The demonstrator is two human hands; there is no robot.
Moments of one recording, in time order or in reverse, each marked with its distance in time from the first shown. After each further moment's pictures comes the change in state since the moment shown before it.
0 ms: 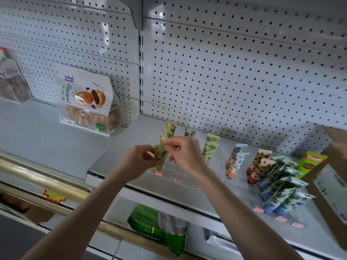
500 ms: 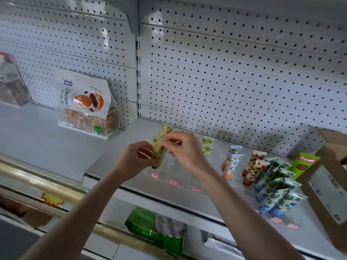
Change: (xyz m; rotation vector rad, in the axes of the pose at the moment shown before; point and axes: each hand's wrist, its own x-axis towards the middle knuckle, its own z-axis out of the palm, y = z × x) left_hand -0.003 0.013 -0.004 -0.196 0.059 0.077; right_hand 0.001 -0.010 -0.023 0.110 0.019 -0.053
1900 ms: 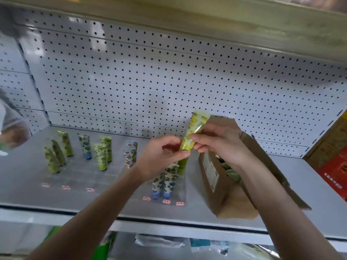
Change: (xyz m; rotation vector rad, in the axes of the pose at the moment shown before) left_hand -0.024 0.220 0.260 -0.285 -0.280 0.334; right_hand -0.138 0.062 -0.320 0.240 0.109 0.311
